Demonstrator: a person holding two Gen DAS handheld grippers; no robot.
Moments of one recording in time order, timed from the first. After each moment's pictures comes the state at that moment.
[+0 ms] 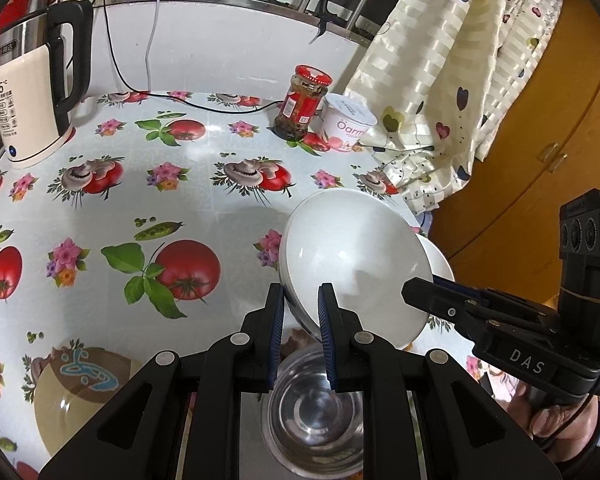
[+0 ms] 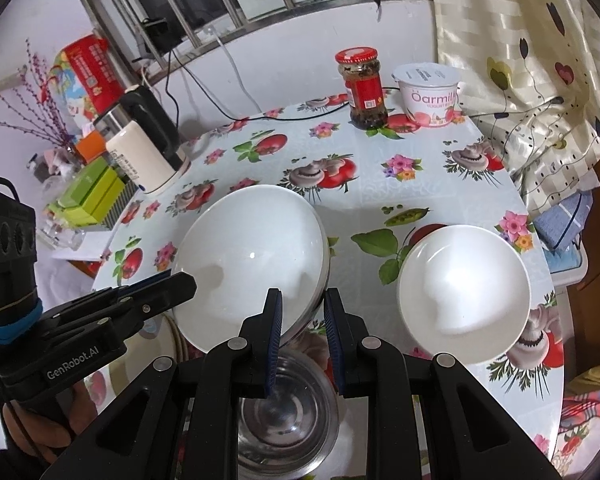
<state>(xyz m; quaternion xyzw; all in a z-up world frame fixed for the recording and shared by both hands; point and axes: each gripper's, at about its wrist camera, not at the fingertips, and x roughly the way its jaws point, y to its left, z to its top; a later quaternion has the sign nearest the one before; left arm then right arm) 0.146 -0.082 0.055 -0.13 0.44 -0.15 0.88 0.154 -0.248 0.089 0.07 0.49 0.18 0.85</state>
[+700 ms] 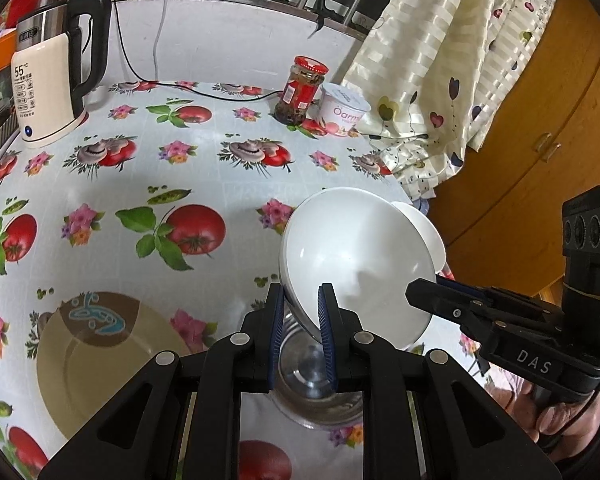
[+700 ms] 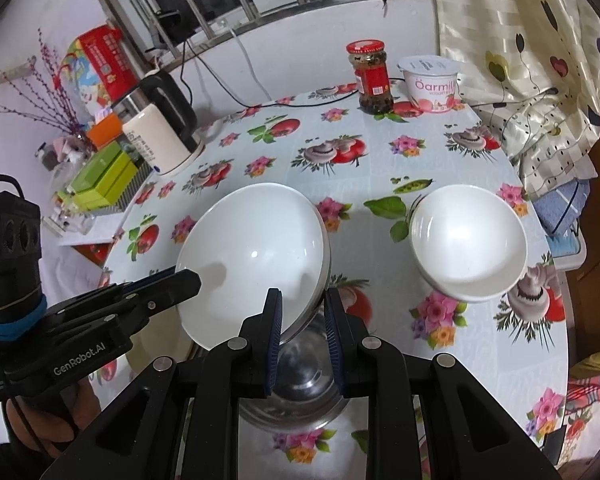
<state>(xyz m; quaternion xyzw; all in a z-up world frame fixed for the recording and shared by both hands) 0.100 -0.080 0.053 -0.13 0.45 -0.15 0.87 0.106 -0.241 0.093 0.07 0.50 0.18 0.84</state>
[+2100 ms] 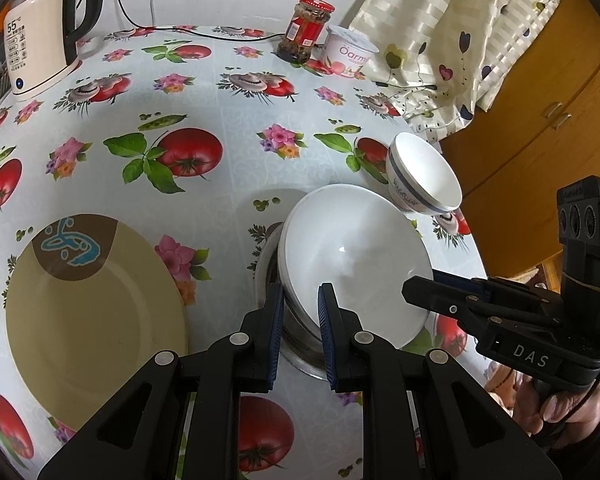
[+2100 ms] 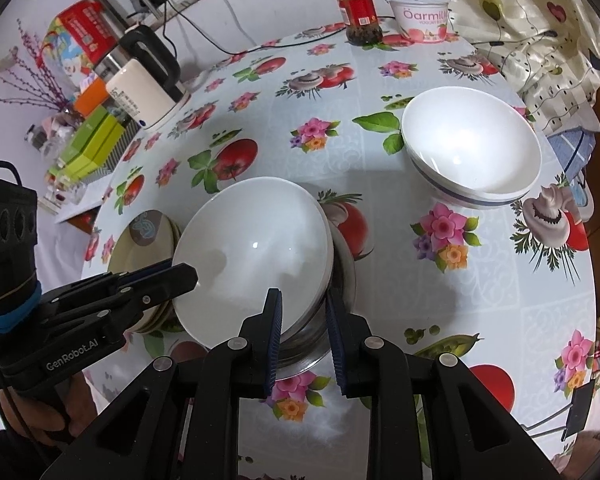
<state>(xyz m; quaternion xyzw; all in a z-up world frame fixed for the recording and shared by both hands) 0.086 -0.090 0.010 -0.12 0.52 -0.15 0.83 0.088 -0.251 0.045 0.08 0.57 0.18 0.80</state>
